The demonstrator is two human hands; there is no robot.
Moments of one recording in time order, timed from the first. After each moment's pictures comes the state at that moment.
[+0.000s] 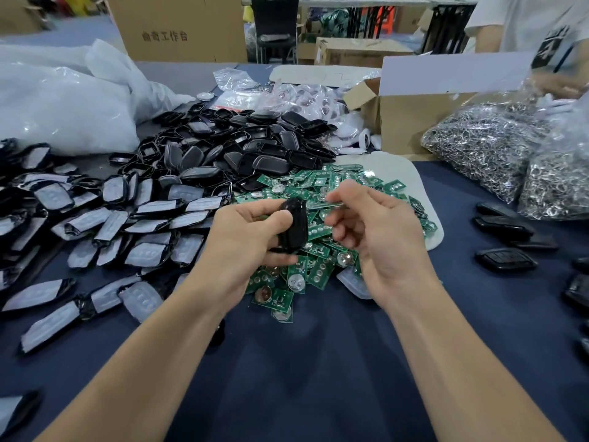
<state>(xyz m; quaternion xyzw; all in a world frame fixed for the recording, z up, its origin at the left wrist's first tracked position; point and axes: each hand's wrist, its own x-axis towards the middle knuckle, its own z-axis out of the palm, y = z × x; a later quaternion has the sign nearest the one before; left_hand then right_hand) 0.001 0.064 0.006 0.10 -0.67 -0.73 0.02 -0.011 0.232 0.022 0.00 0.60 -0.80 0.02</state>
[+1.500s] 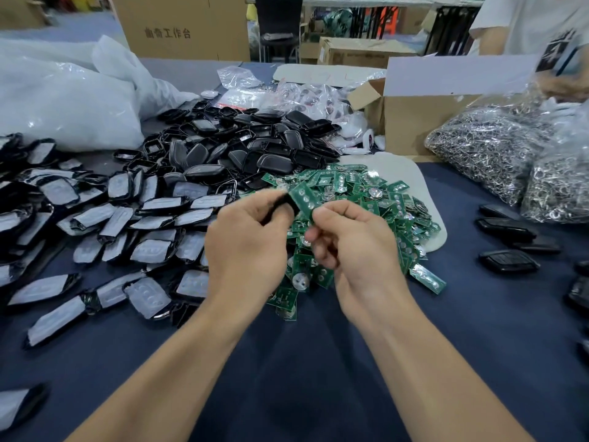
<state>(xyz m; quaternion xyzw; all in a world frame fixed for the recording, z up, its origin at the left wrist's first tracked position) 0.016 0.078 0.006 0.08 -0.83 -0.50 0.24 0.006 0.201 0.017 0.05 0.58 -0.81 0.05</state>
